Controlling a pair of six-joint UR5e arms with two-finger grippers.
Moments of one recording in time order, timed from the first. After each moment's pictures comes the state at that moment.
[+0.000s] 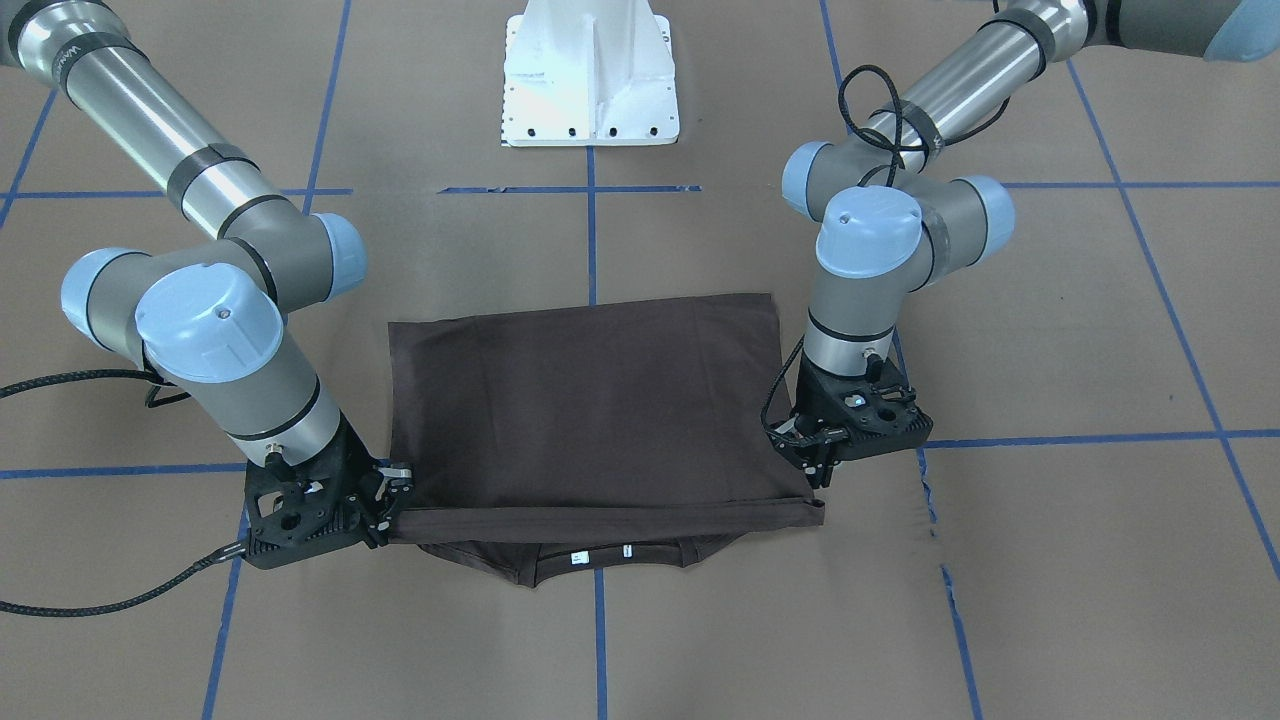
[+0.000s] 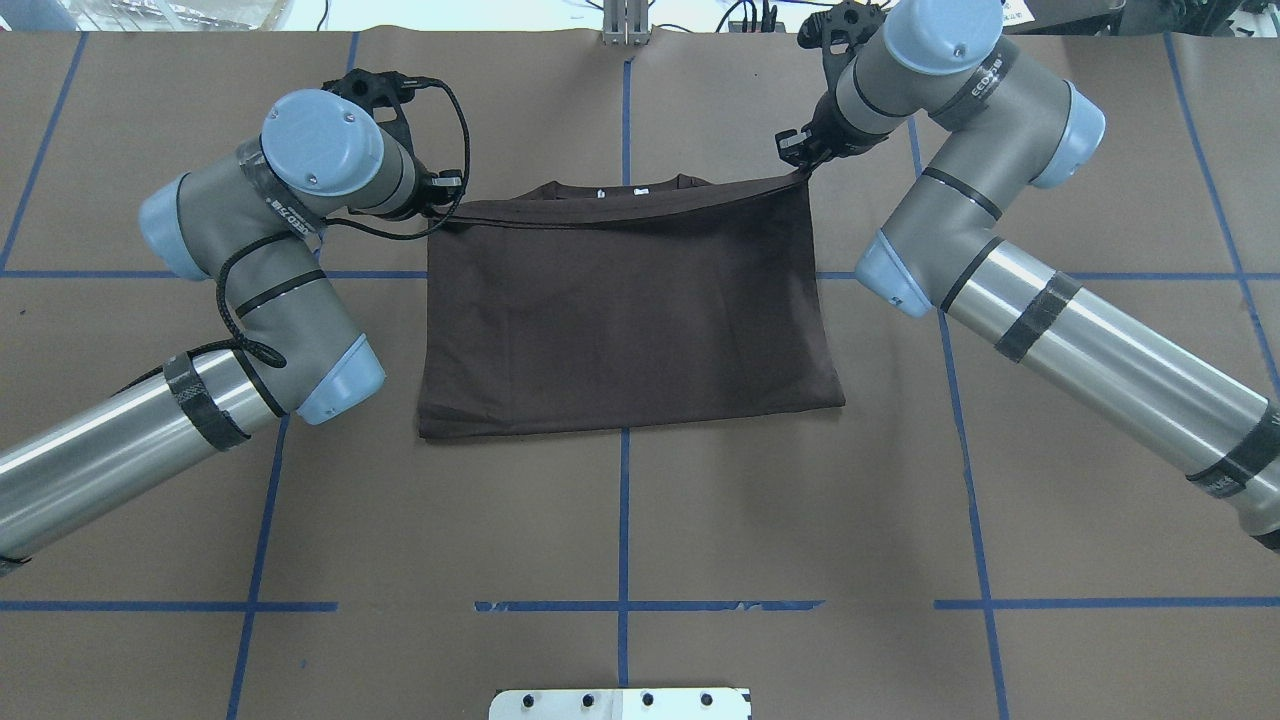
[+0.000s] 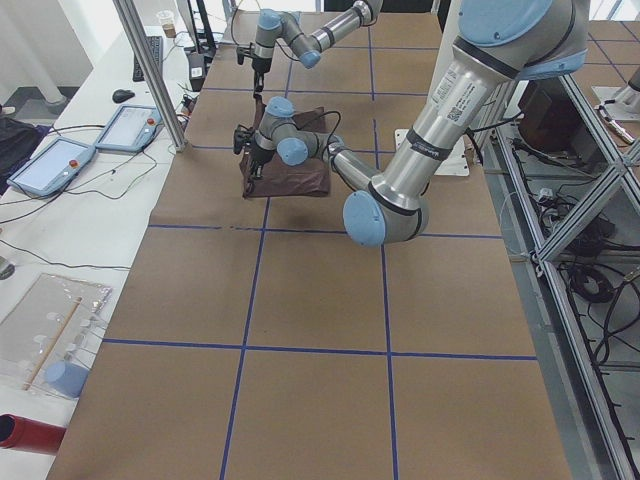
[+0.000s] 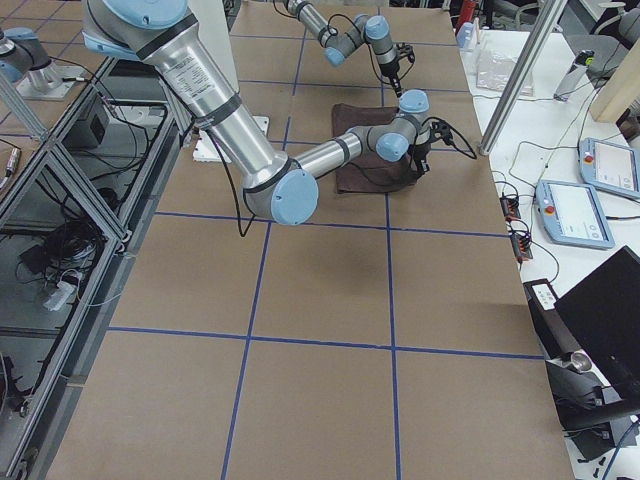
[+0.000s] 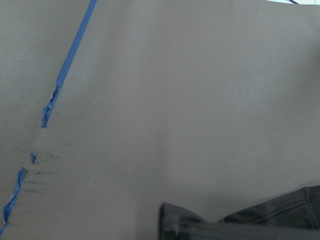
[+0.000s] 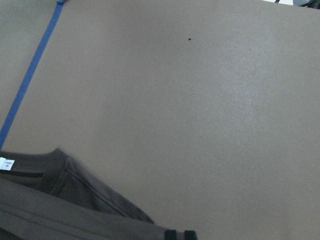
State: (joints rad) left arm -0.75 -2.22 -1.40 -1.94 -1.67 -1.24; right arm 0.88 -0.85 1.24 -1.10 1.96 0.78
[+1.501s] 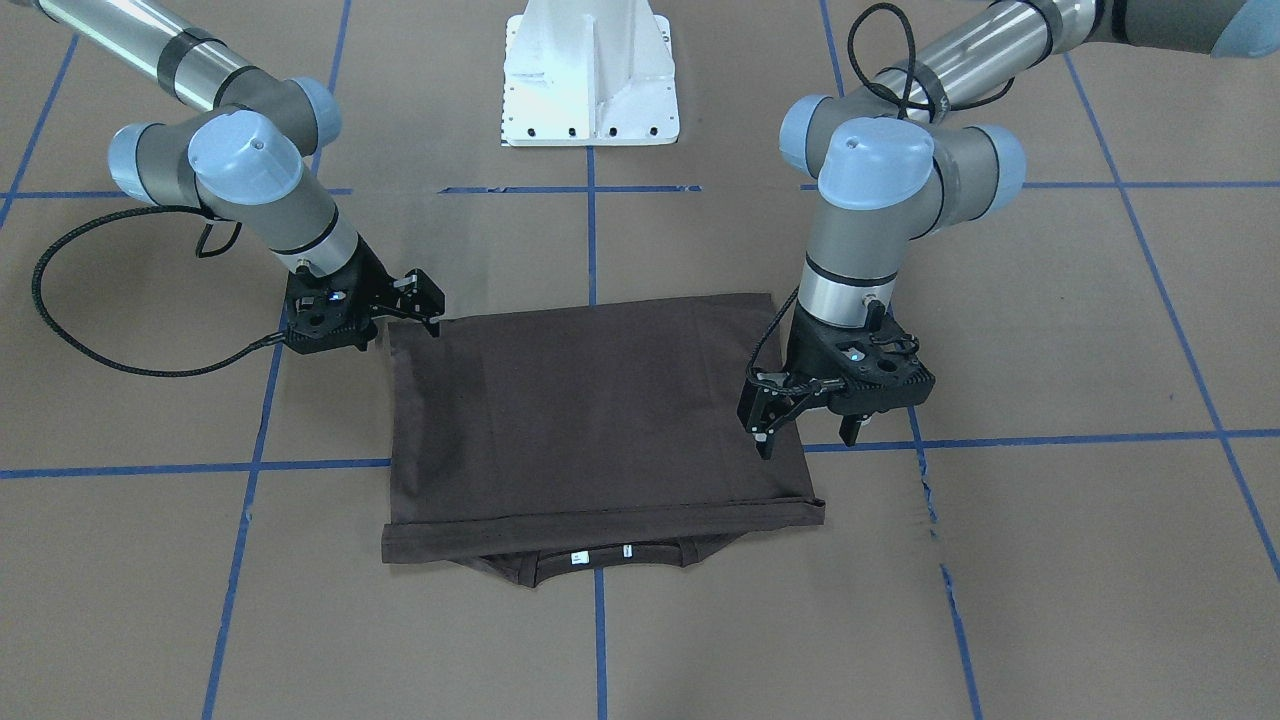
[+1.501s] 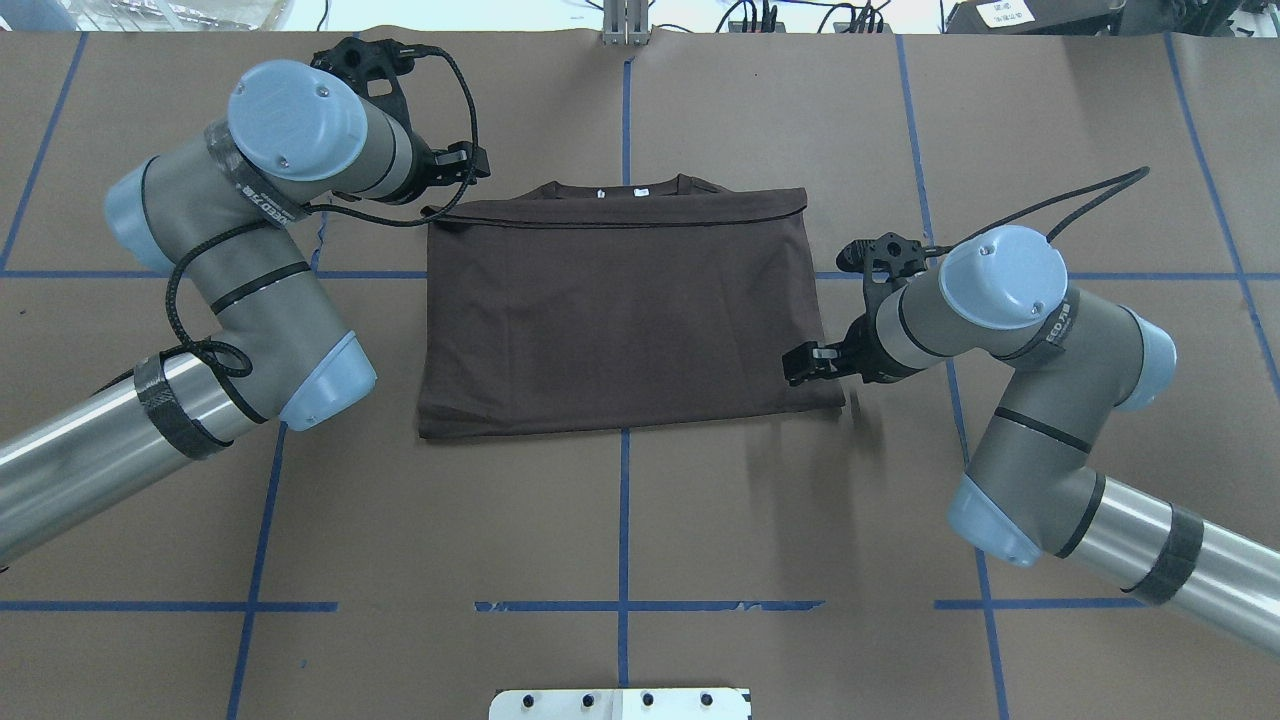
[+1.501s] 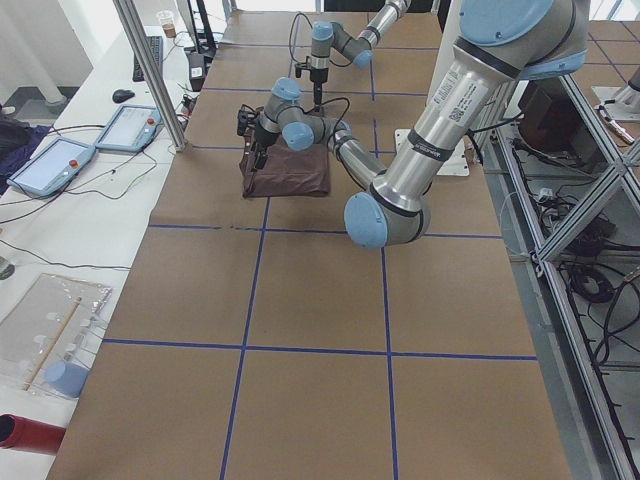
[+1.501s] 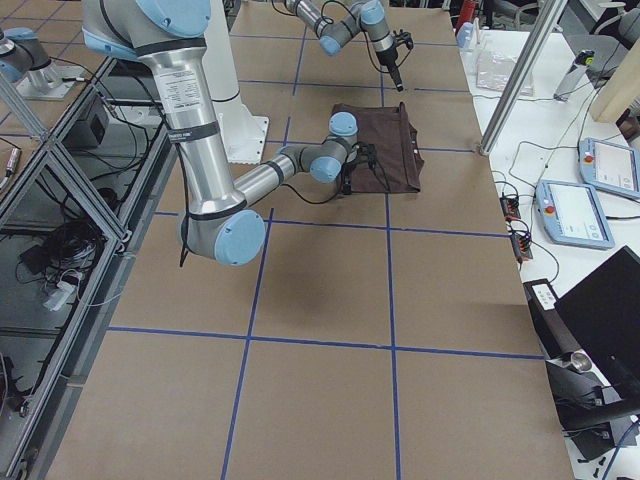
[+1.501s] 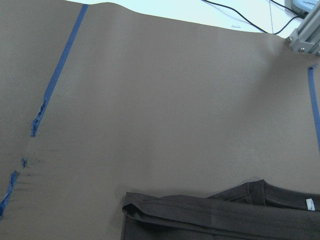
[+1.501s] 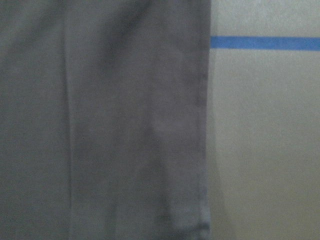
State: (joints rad) left arm -0.76 -2.20 -1.55 -1.88 -1.67 -1.24; right arm 0.62 -1.26 1.69 -1.11 1.99 1.10
